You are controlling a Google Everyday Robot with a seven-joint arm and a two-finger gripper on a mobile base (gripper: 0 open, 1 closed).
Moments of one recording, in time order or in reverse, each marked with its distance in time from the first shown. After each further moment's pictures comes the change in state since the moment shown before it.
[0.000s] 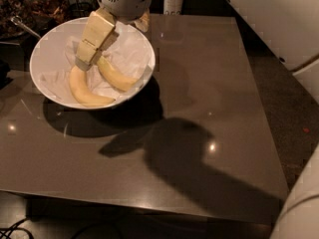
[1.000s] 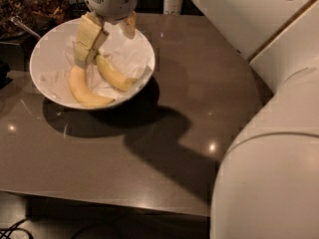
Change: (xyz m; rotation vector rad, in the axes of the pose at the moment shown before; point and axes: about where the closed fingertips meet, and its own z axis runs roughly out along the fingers) arm -0.030 -0.012 0.026 -0.001 0.039 0.027
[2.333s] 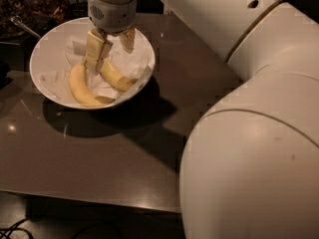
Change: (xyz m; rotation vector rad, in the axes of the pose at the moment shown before) arm -0.006 -0.025 0.044 0.026 0.072 0.053
